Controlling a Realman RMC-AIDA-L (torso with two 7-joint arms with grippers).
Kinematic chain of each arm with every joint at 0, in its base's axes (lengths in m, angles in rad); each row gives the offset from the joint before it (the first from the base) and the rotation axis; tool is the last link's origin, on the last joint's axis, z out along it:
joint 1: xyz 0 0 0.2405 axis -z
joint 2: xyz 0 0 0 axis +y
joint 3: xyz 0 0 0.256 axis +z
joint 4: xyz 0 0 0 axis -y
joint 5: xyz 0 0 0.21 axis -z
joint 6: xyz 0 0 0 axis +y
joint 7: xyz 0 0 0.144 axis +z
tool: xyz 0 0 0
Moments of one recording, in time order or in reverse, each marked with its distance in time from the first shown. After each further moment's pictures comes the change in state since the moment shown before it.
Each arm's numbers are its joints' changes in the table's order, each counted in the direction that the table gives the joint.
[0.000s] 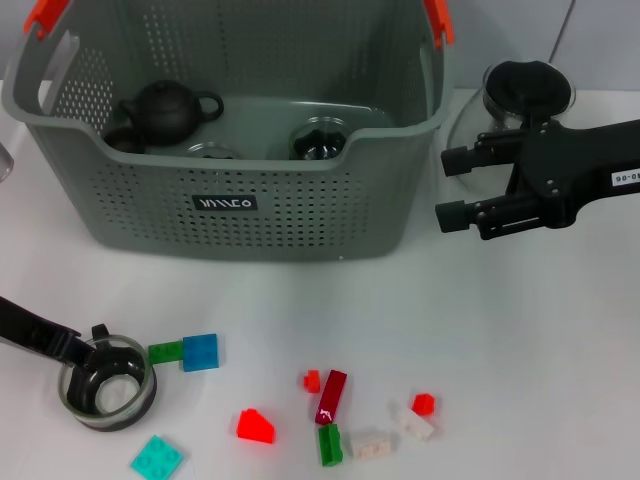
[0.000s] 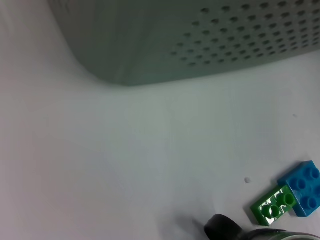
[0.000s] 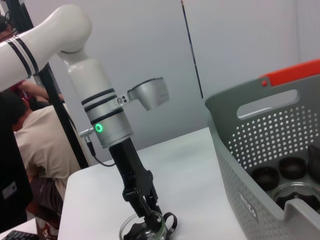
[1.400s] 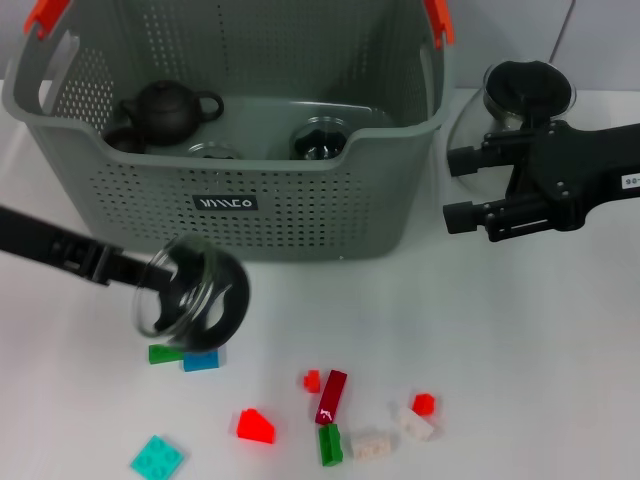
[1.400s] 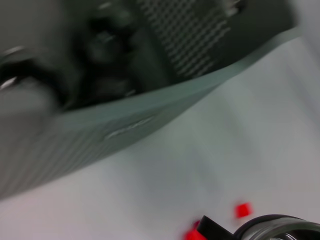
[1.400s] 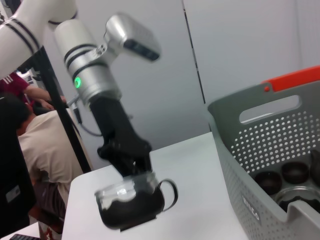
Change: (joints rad) left arm 0.039 0.088 -0.060 0.141 0.502 0.318 -0.069; right arm 0.008 -0.001 0.023 -0.004 -0.003 -0.022 -0.017
